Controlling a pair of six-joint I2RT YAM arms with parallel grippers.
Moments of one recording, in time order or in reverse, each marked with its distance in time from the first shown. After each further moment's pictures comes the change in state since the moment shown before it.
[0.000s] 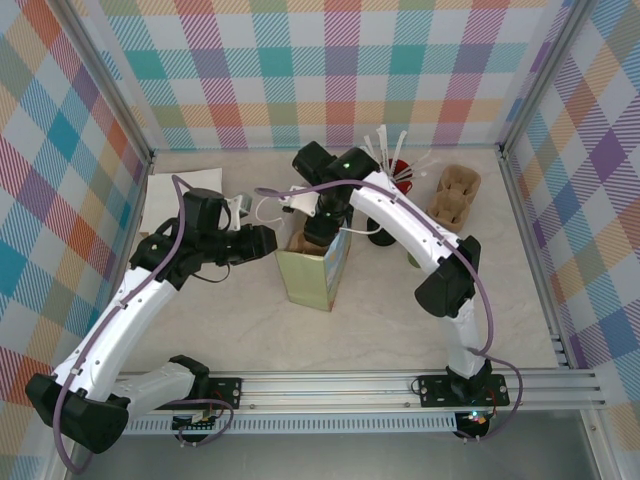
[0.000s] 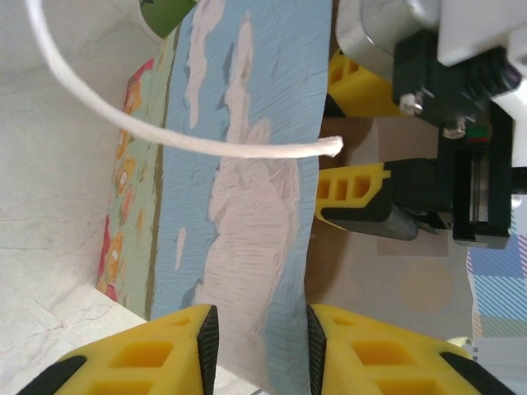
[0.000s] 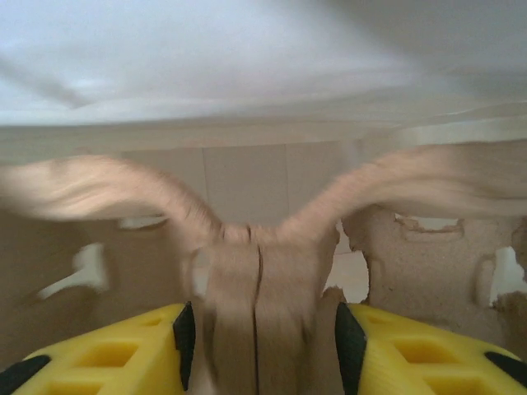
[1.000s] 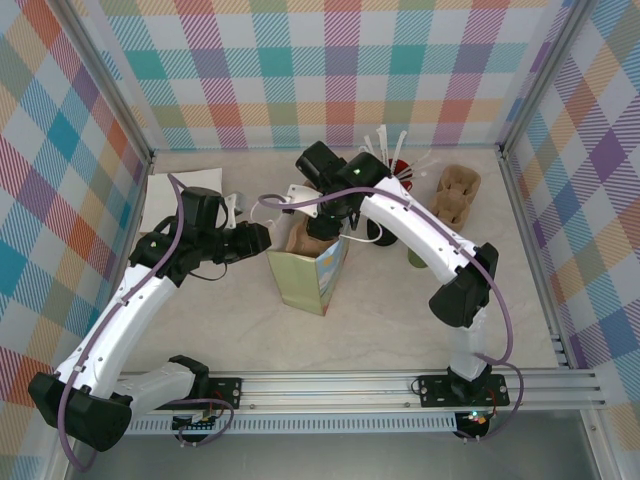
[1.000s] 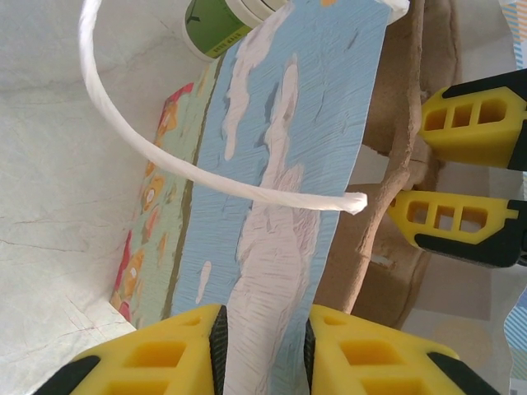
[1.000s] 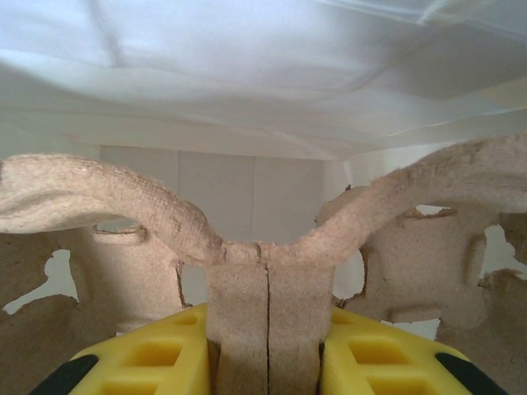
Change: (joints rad) left arm 0.040 0.014 0.000 -0.021 -0.044 0.000; right arm 0.021 -0.120 -0.121 0.104 0.042 -0.061
